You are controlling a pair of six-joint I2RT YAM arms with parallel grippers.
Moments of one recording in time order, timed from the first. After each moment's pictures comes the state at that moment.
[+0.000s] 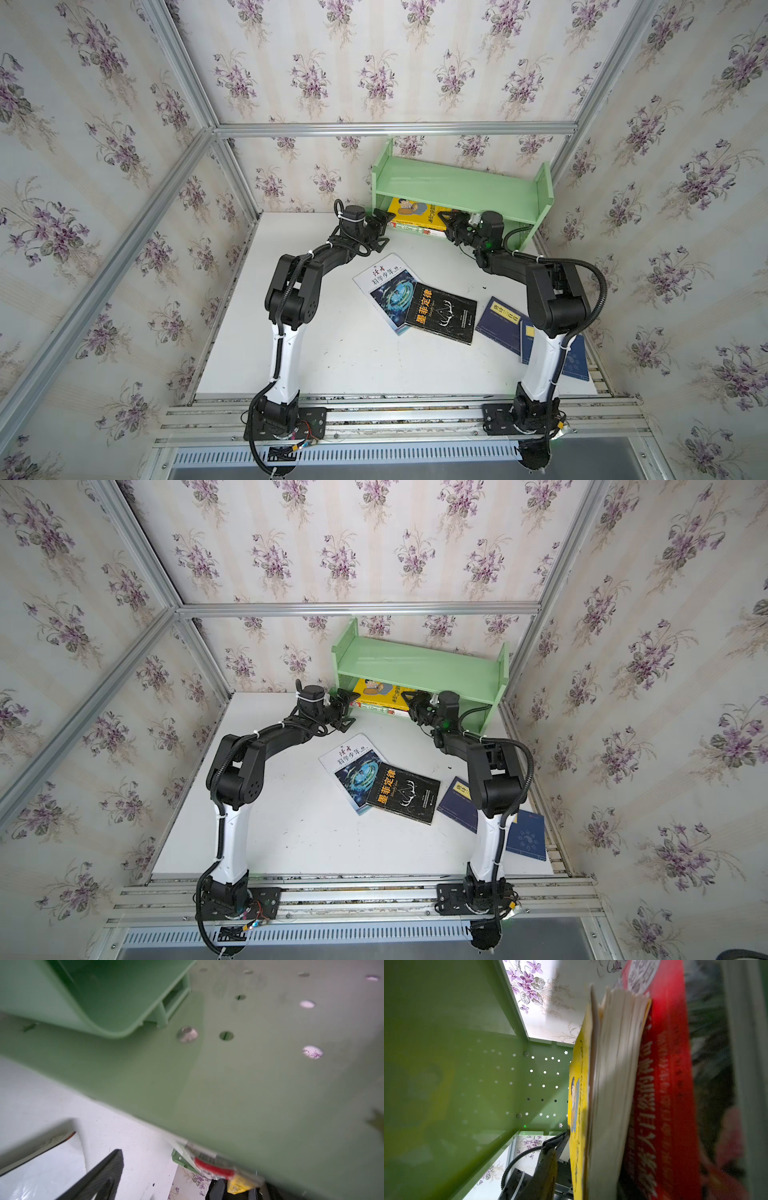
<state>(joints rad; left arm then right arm) -0.32 2.24 1.63 0.18 0.44 -1.44 0.12 1.99 1.25 0.57 -0.54 1.28</state>
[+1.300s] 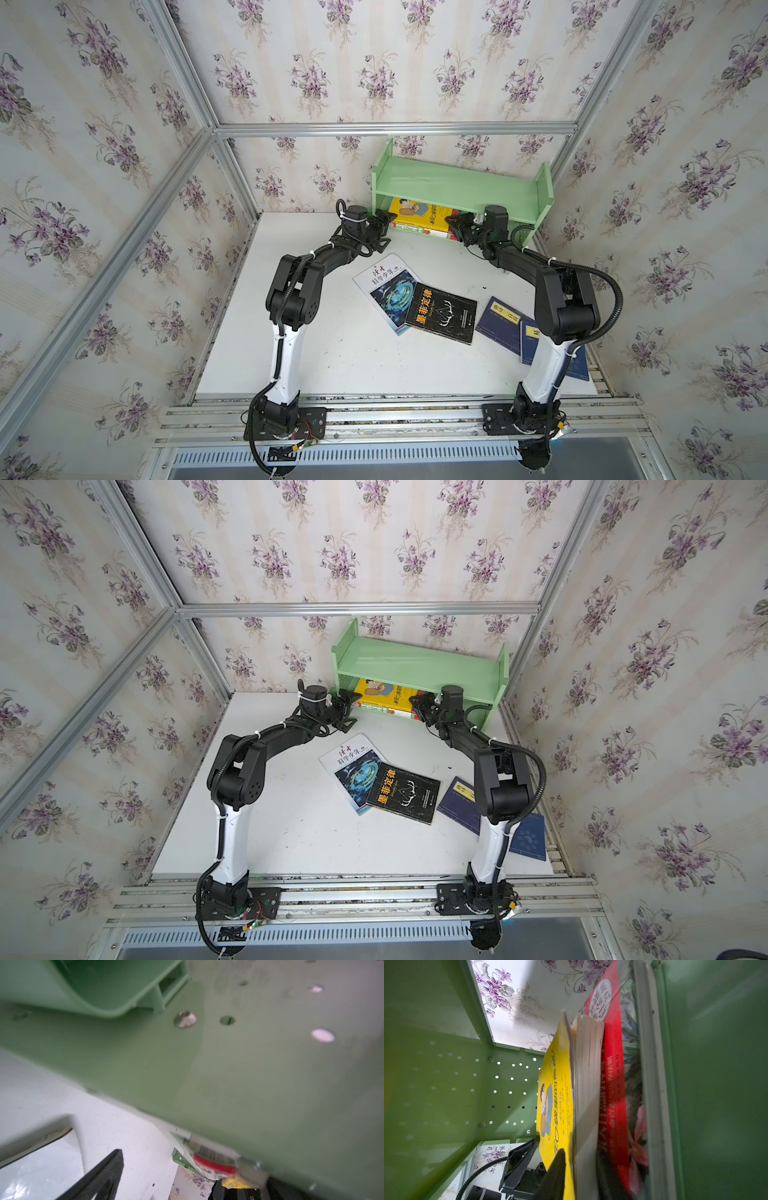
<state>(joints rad) -0.33 2.23 1.64 0.17 0.43 -1.45 0.09 1.94 1.32 0.25 -0.46 1.09</state>
